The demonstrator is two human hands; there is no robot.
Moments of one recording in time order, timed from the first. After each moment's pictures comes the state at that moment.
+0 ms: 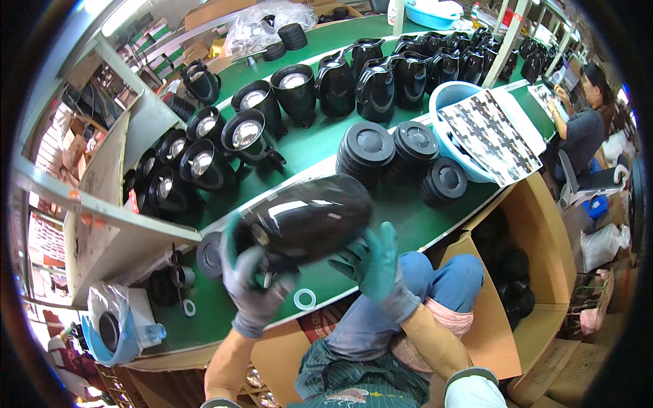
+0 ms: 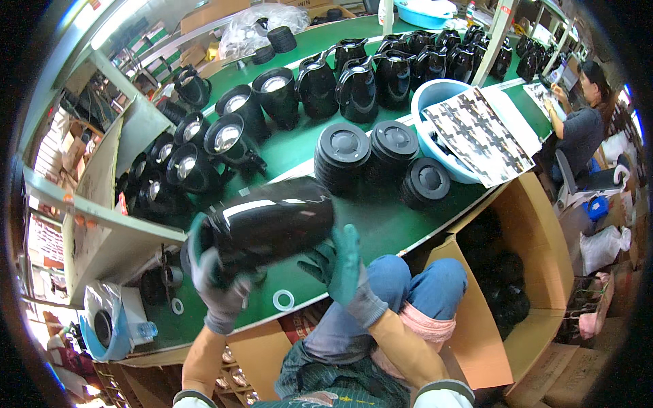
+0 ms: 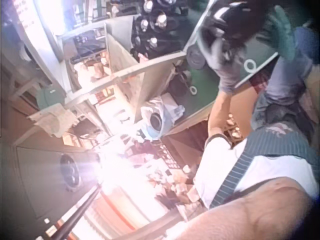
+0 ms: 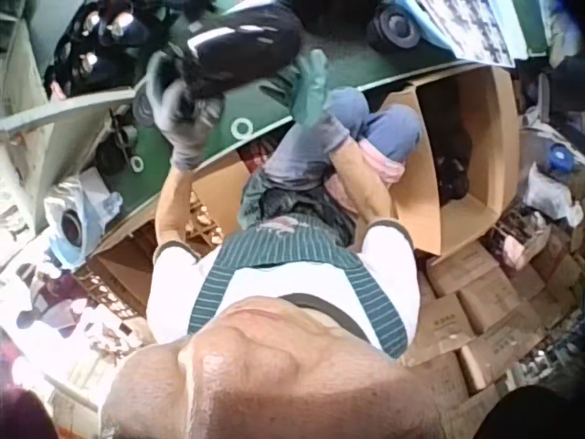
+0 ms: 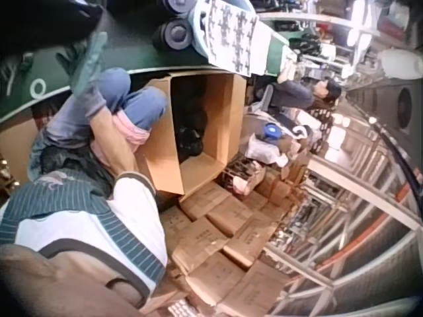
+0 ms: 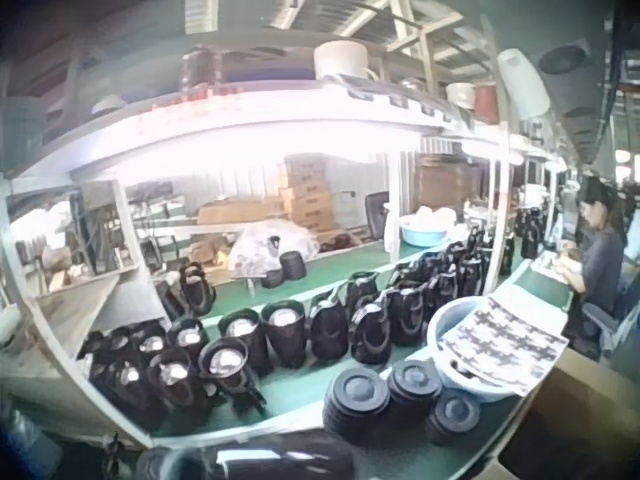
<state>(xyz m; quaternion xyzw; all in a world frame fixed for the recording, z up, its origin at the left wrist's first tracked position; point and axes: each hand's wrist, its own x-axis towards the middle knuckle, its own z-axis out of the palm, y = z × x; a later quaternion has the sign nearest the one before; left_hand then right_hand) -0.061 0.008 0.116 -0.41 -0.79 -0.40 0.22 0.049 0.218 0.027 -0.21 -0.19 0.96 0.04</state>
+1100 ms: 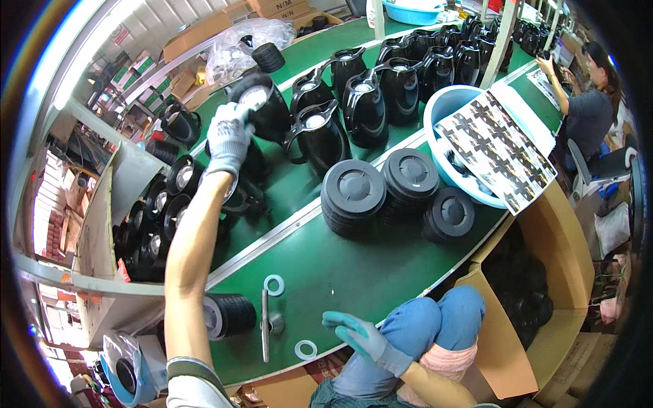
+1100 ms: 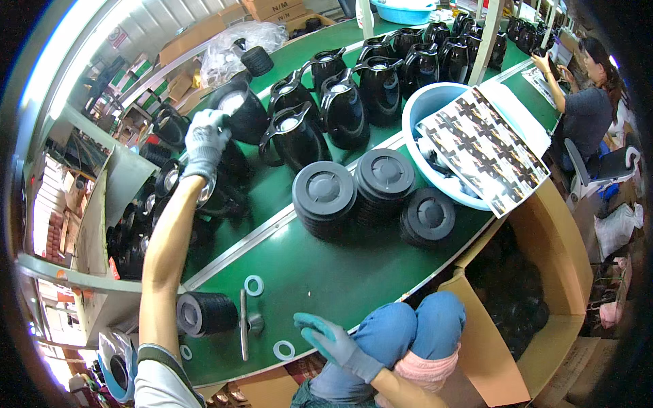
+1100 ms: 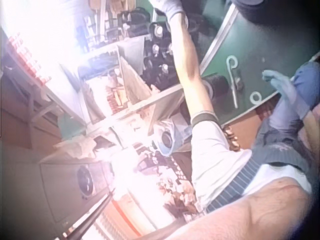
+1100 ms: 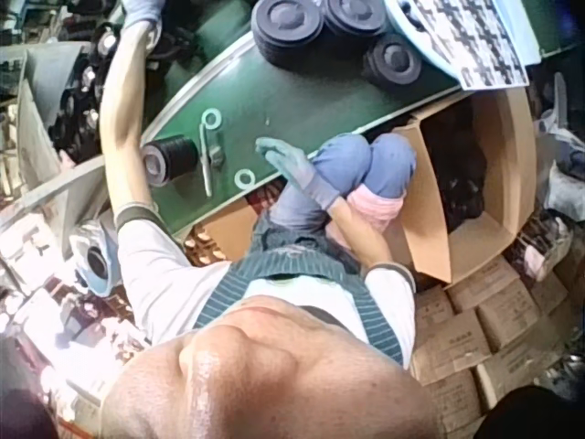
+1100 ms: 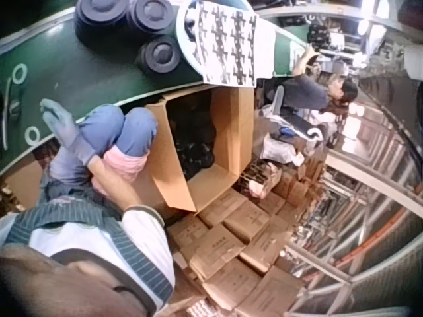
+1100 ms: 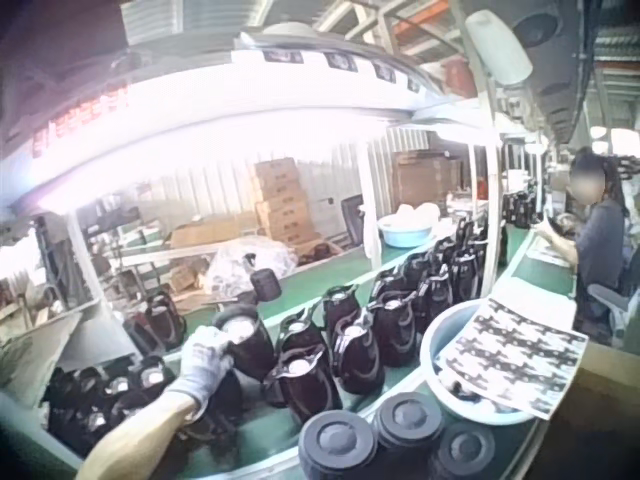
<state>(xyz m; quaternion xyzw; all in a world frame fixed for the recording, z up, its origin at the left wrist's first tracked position) -0.427 0.226 0.113 -0.42 -0.86 -0.03 0.29 0.067 0.217 -0.038 -0.15 -0.44 0.88 -0.07</state>
